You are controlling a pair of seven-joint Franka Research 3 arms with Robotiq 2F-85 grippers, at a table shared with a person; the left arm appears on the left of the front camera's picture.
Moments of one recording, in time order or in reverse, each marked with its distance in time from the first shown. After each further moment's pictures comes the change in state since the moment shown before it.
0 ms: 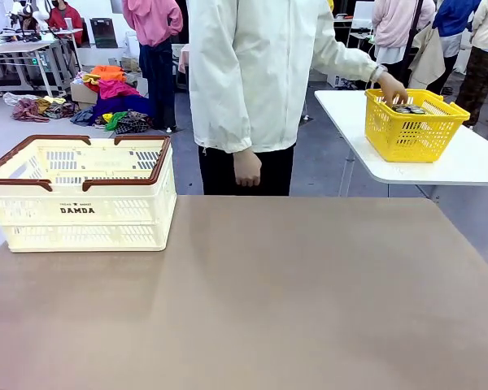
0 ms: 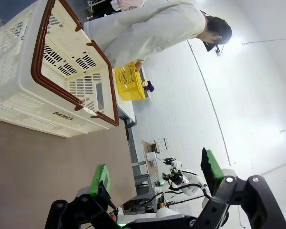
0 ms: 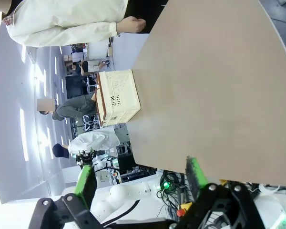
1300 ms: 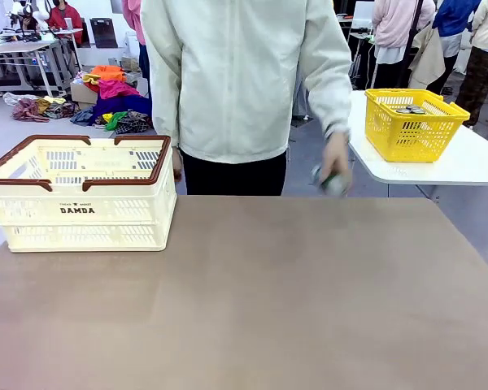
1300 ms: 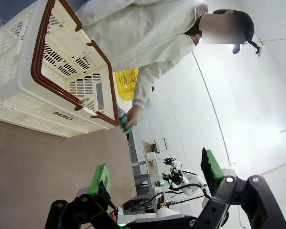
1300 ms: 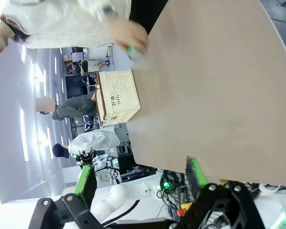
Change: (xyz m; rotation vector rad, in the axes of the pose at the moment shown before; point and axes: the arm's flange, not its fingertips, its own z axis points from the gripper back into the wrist) left arm 0.000 0.000 0.000 0.000 0.000 0.000; right arm 0.000 0.000 0.000 0.000 0.001 0.000
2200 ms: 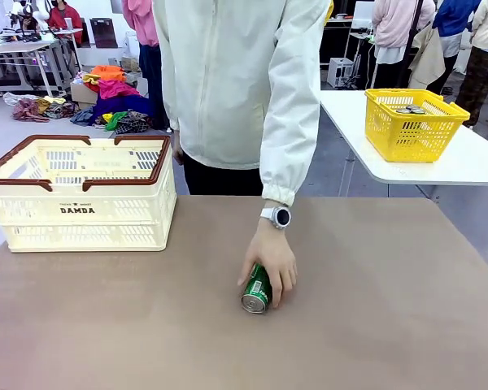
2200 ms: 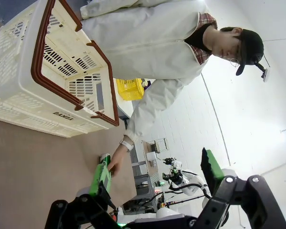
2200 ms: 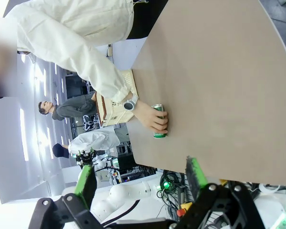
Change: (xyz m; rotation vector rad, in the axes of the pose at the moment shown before) left arm 0.000 0.000 0.000 0.000 0.000 0.000; right arm 0.000 0.000 0.000 0.000 0.000 0.000
